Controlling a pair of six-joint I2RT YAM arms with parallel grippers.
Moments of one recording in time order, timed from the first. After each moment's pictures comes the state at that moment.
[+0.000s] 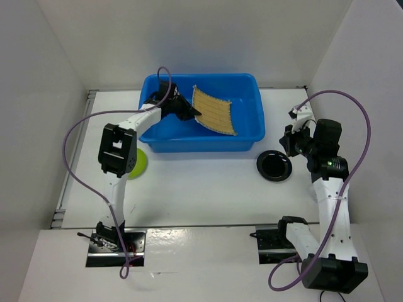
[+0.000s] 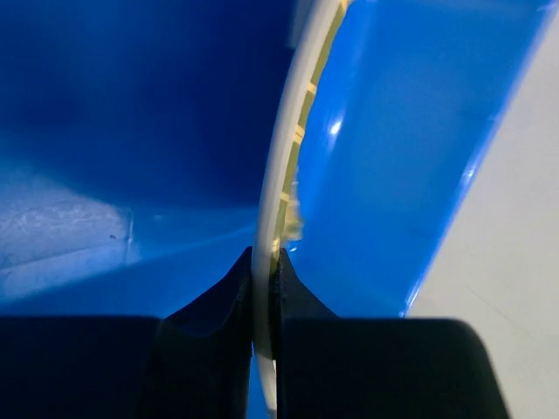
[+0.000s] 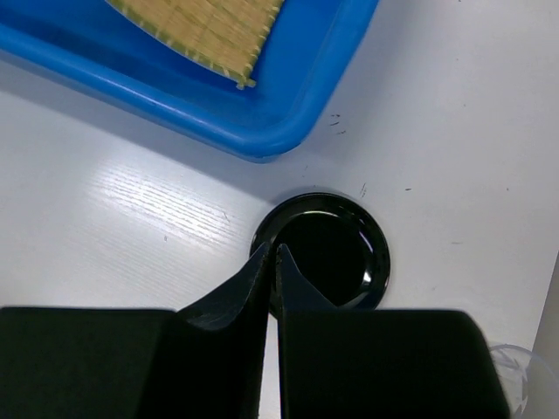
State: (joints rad) left arm -0.30 2.21 1.84 -0.27 0.46 -1.08; right arm -0.16 0.89 1.00 -0.64 -0.46 -0.29
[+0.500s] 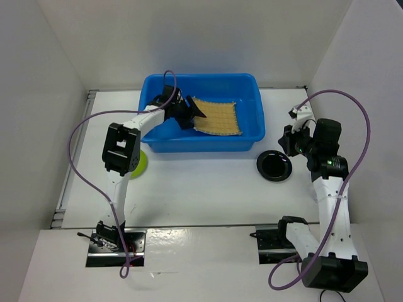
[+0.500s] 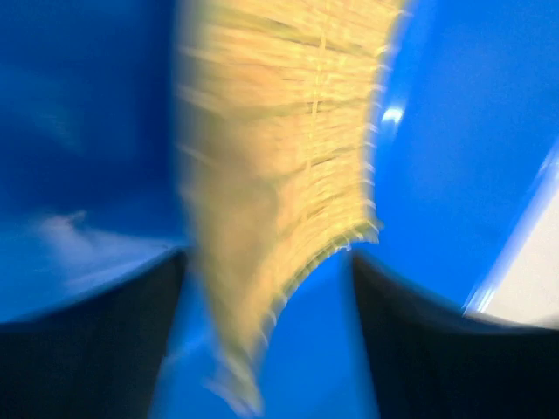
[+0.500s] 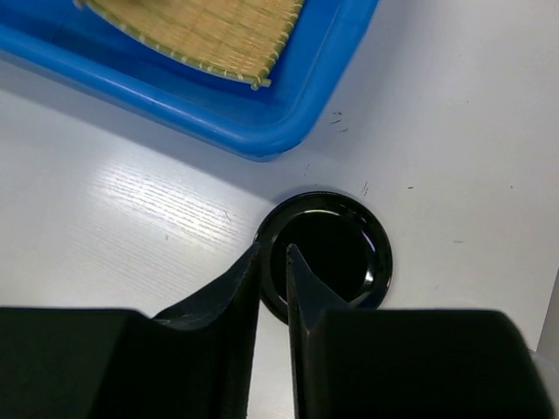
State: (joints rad) left arm -0.32 2.29 1.86 -0.33 0.47 -0.97; right arm -0.16 0.90 1.00 -0.64 -0.46 -0.29
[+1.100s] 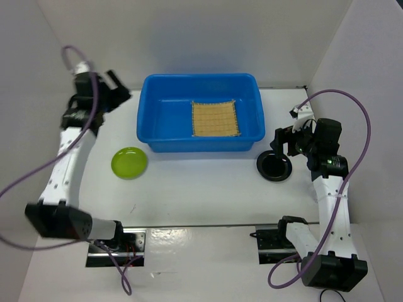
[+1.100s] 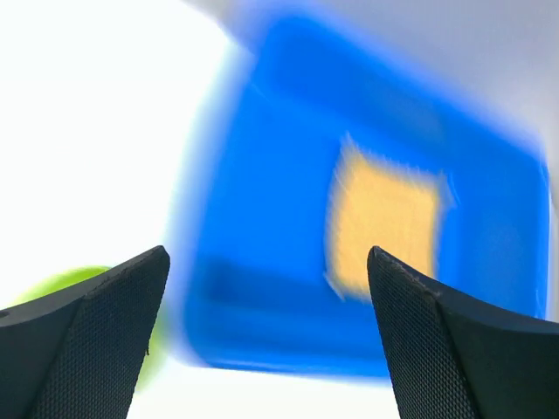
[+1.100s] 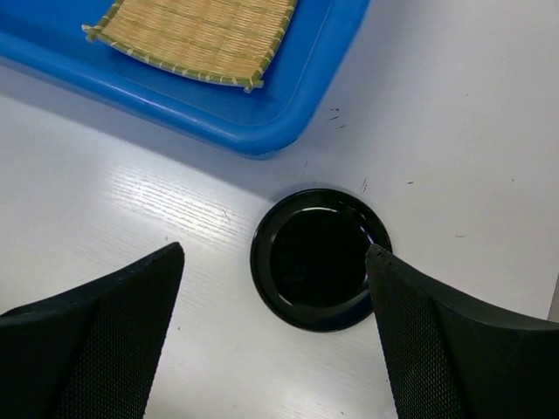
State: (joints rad) left arm -0.12 1.48 1.55 -0.57 -0.08 -0.57; right arm -0.17 0.91 1.00 -0.64 -0.45 -0.28
